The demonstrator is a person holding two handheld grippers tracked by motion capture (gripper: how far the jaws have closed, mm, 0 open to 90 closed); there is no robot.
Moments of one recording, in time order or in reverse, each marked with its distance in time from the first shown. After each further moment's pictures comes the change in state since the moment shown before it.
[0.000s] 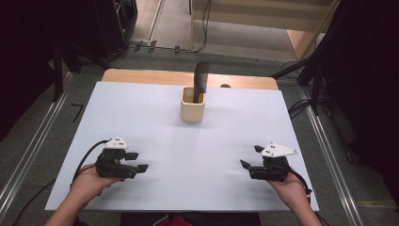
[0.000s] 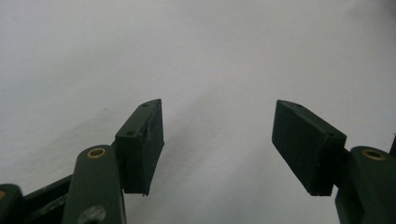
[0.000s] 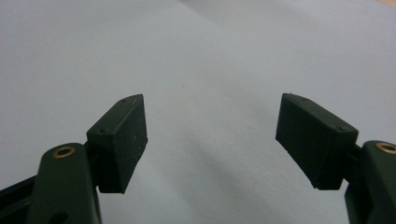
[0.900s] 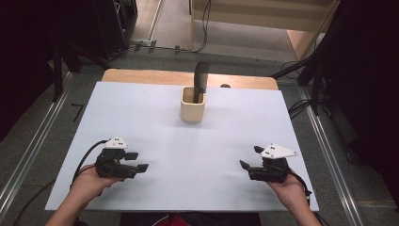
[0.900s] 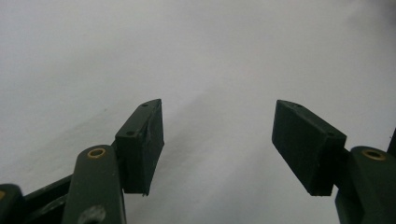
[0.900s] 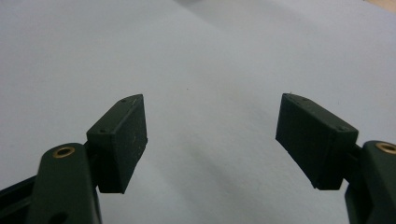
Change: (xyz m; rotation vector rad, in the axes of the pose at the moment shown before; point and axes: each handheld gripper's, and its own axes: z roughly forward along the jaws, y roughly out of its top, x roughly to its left) left arm -0.001 0.000 -0.001 -0.011 -0.001 -0.012; right arm 0.004 0.000 -0.002 -0.015 -0.009 0.003
